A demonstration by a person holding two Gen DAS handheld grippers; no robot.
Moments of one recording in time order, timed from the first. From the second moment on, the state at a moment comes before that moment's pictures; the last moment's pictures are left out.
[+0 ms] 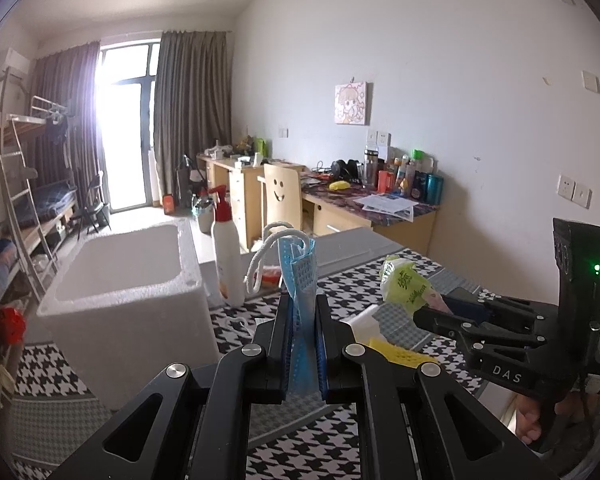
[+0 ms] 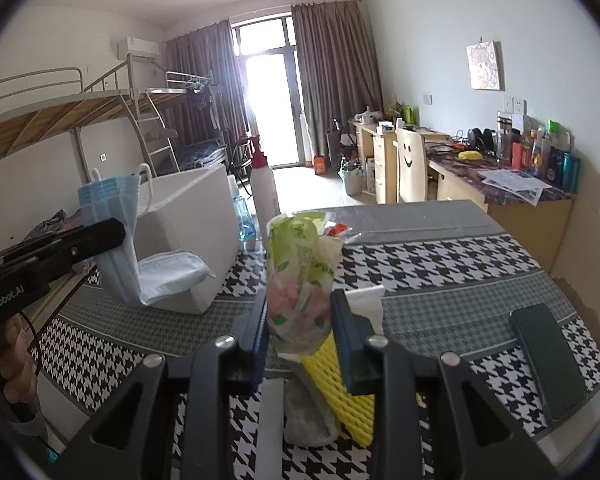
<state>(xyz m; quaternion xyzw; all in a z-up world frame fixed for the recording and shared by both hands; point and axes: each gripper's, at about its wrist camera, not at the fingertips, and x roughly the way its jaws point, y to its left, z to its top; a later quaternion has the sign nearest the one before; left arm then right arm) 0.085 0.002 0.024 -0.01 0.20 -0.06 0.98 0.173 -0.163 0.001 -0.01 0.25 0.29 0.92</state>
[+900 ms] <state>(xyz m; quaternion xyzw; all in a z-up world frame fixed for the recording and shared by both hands) 0.109 0.014 0.046 0.00 0.18 -0.04 0.98 0.196 -0.141 0.029 -0.02 0.22 0.31 0.92</state>
